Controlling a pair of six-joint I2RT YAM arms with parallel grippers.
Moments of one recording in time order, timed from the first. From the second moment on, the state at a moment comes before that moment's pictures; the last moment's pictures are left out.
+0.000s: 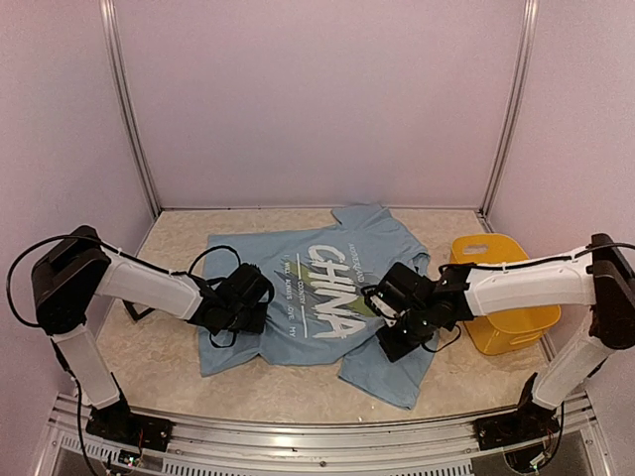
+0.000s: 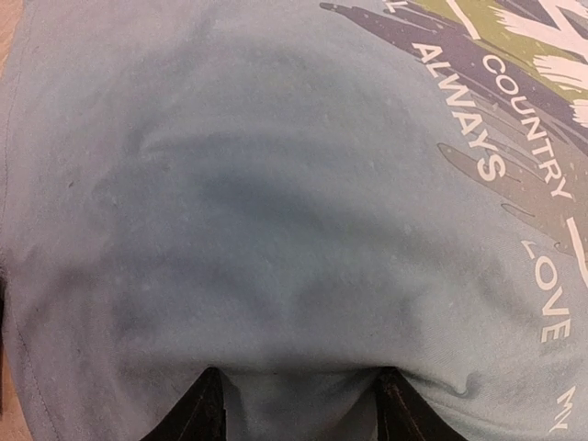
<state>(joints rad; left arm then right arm) -0.82 1.76 0.85 -0.11 -0.43 -0.51 0.94 1.57 0.96 -0.56 0.07 0.37</state>
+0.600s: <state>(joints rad) -0.84 1.55 0.71 -0.27 -0.48 -0.55 1.23 1.10 0.46 -0.67 -0.08 1.03</state>
